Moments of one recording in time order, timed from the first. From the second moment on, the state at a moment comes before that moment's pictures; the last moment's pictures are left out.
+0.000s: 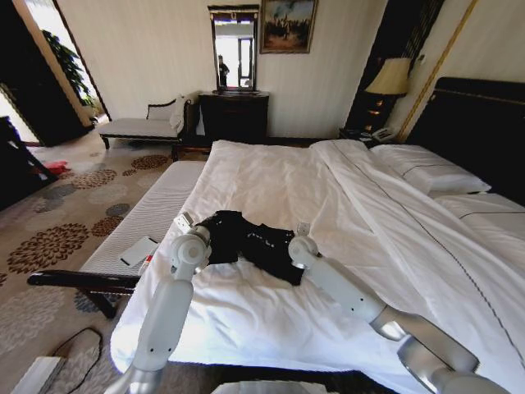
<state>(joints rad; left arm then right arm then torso) 0.83 -1.38 -0.33 -1.91 -1.05 0.55 -0.70 -0.50 1.07 -0.26 1.47 1.29 -0.37 0.93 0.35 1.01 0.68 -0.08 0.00</state>
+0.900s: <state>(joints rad) 0.87 -1.37 -0.34 -1.93 -1.05 0.55 -0.70 -0.50 1.10 -0.23 1.47 1.30 -0.33 0.89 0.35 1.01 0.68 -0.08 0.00</state>
